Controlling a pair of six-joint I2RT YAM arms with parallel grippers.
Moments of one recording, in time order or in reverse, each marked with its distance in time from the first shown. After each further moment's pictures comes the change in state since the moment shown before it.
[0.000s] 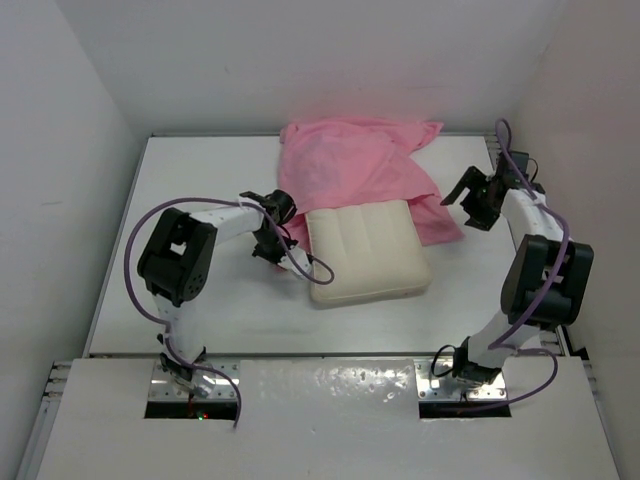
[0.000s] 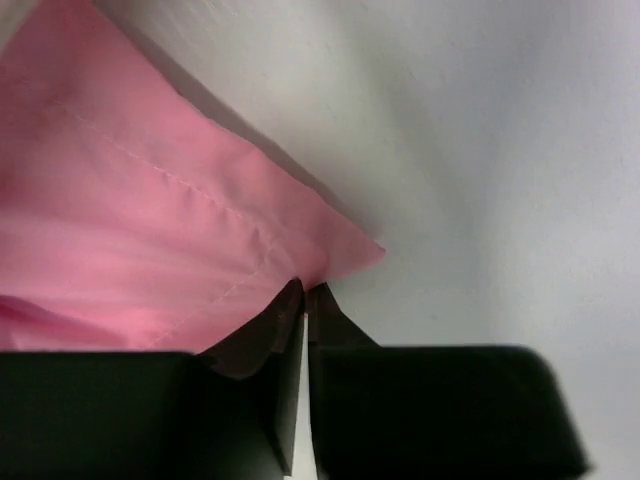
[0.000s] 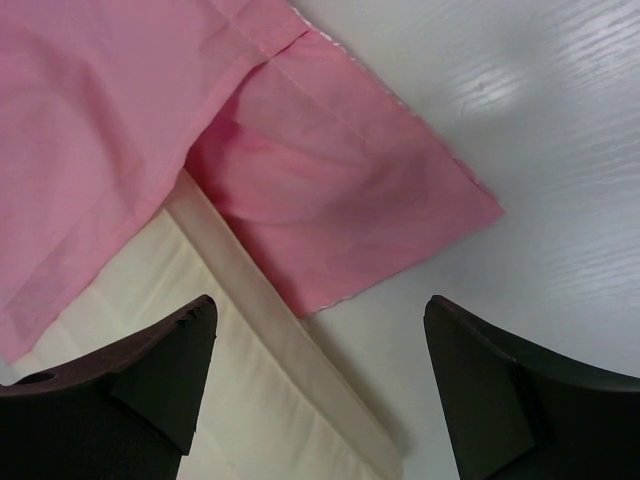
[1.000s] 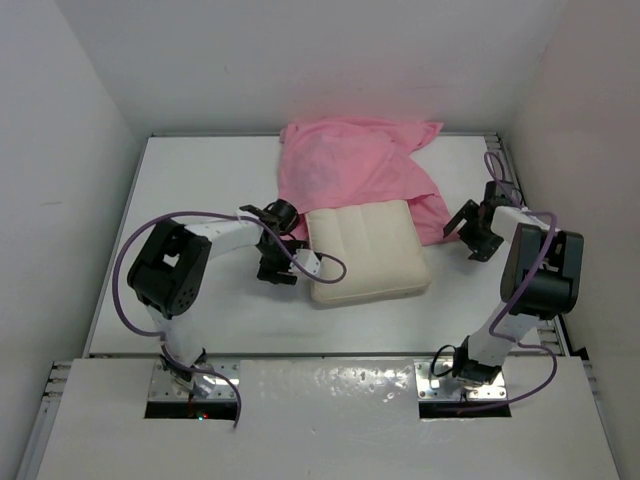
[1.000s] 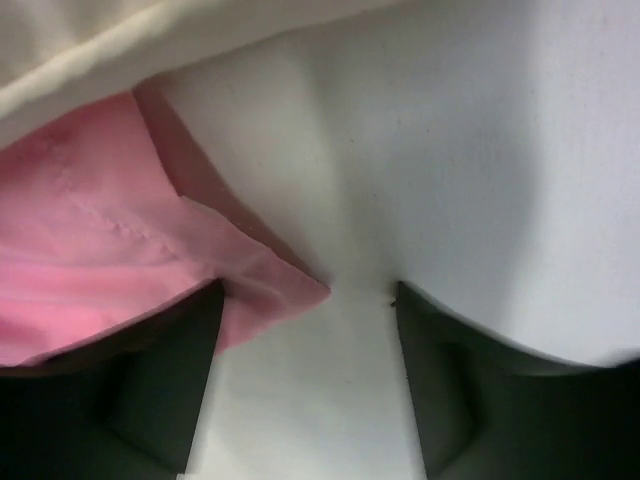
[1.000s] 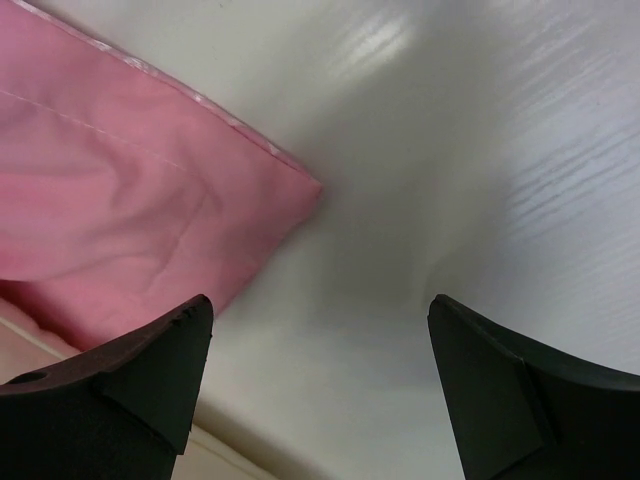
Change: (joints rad) left arm -0.063 -0.101 -0.149 0.166 0.066 -0.352; right arm -0.016 0.076 -0.217 0.106 0.227 0.059
